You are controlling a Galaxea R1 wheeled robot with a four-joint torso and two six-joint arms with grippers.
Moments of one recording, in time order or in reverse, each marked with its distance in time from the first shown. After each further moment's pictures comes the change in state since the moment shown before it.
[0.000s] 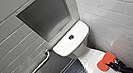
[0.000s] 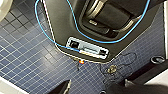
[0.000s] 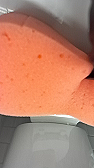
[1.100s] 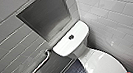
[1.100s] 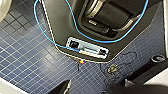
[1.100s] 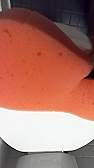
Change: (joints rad) left arm 0.000 0.005 -0.009 0.016 0.000 0.000; right arm -0.391 -0.241 0.307 0.019 0.363 0.000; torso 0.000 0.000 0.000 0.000
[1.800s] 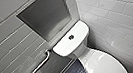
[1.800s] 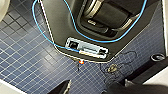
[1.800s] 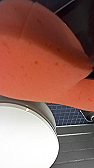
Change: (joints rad) left arm 0.000 0.002 0.000 0.015 0.000 0.000; right arm -0.317 0.038 0.036 -0.064 0.144 -0.006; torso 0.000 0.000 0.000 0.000
